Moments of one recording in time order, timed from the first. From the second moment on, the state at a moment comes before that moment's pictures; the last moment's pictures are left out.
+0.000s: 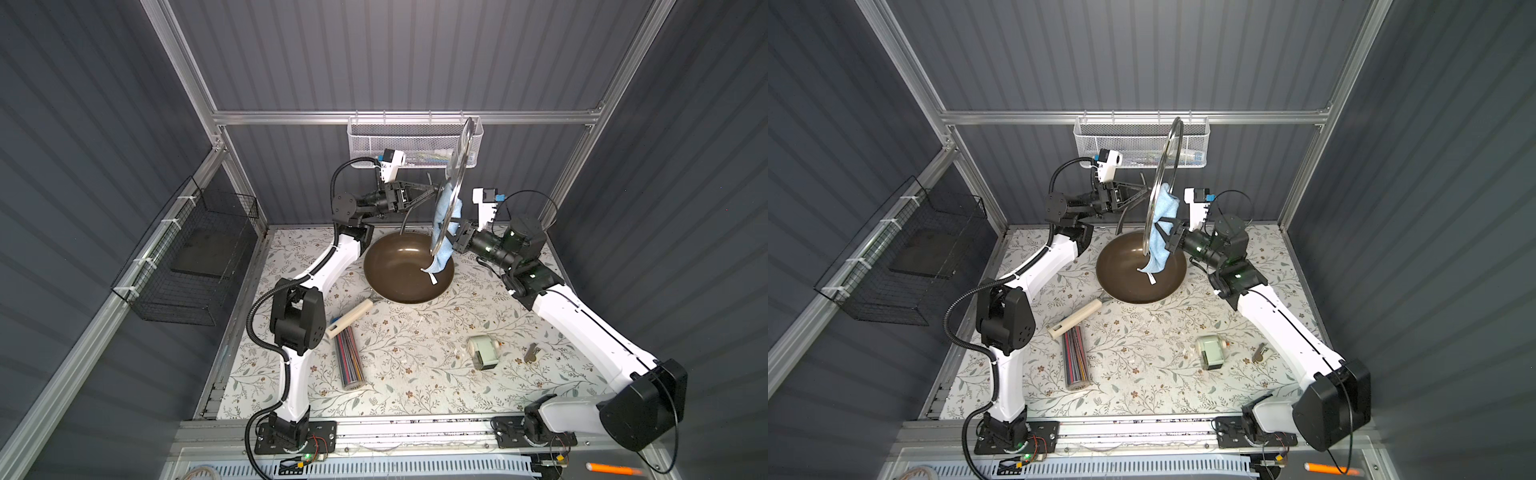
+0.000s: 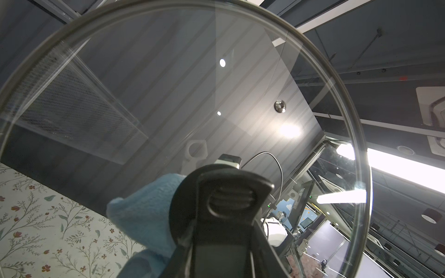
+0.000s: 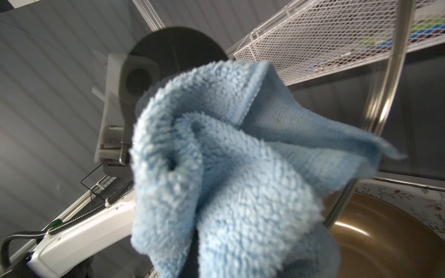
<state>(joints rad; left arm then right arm) -0.45 2.09 1.93 1.05 1.10 -1.60 0.44 1.32 1.20 0.19 -0.48 0.58</state>
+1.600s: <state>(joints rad) -0.49 2.11 1.84 1.15 1.04 -1.68 0.27 1.51 1.46 0.26 -0.55 0.51</state>
